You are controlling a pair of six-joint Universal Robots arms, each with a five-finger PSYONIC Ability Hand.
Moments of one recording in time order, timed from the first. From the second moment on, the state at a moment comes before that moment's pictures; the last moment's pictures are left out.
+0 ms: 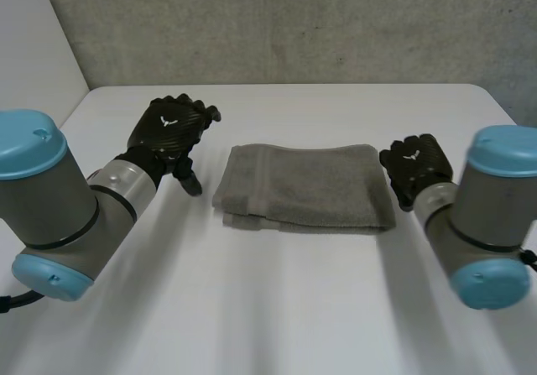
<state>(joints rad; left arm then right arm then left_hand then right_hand) 4.31 -1.93 -1.57 3.45 -1.37 3.41 1.95 -1.09 1.55 -0.21 1.62 2.58 0.43 0.45 0.42 0.43 0.23 0.61 0.62 0.61 0.61 0.40</state>
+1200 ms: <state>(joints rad) 4.37 -1.94 -1.68 3.57 -1.22 3.19 1.85 -0.98 1.60 -0.26 1.42 2.84 0.27 0.26 0.26 0.26 0.08 1.03 1.03 1.02 1.02 0.83</state>
